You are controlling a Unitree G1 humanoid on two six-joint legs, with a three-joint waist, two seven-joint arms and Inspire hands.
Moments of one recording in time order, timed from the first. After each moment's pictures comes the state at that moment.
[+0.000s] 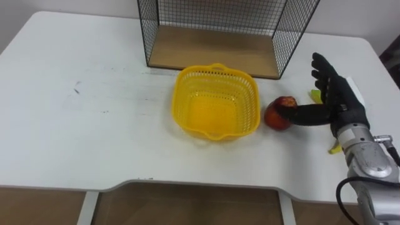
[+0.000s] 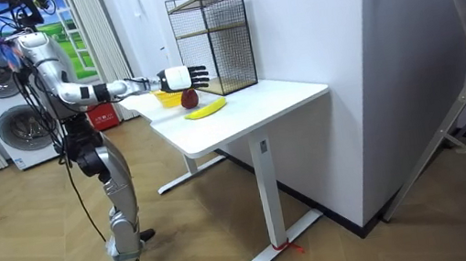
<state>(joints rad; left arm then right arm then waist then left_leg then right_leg) 0.23 0.22 0.18 1.04 0.24 0.05 0.03 -0.09 -0.39 -0.10 0.22 0.07 -0.02 0.05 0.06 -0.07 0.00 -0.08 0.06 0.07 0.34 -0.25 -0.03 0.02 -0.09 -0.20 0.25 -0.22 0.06</state>
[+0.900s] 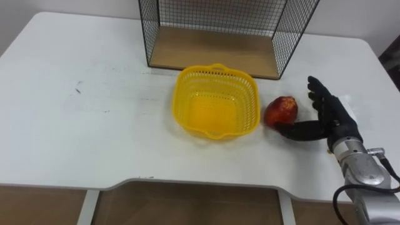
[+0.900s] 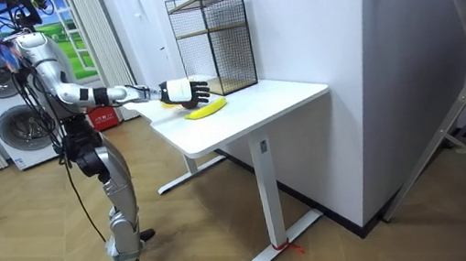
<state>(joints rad) 0.24 0.22 0.17 1.04 0.24 0.05 0.01 -0.09 -0.39 -0.06 0.36 0.04 -0.02 0.06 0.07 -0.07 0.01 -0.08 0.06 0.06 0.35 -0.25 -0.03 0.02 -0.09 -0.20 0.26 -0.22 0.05</state>
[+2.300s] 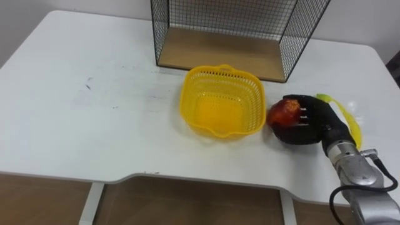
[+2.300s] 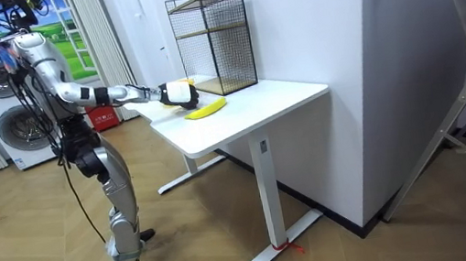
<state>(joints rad) 0.22 0.23 0.09 1.06 0.25 0.10 0.01 -0.10 -0.40 -0.02 0.38 -0.01 0.01 0.04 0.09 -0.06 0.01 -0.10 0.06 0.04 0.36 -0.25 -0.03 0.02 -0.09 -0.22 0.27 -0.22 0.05</state>
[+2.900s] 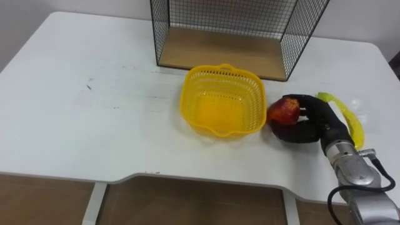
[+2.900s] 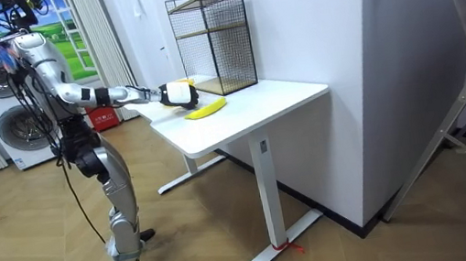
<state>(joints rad) 0.22 0.23 0.09 1.05 0.25 0.10 0.05 -0.10 -0.40 0.00 0.38 0.00 0.01 0.02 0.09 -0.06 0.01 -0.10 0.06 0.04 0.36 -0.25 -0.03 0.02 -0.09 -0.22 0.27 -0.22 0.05</state>
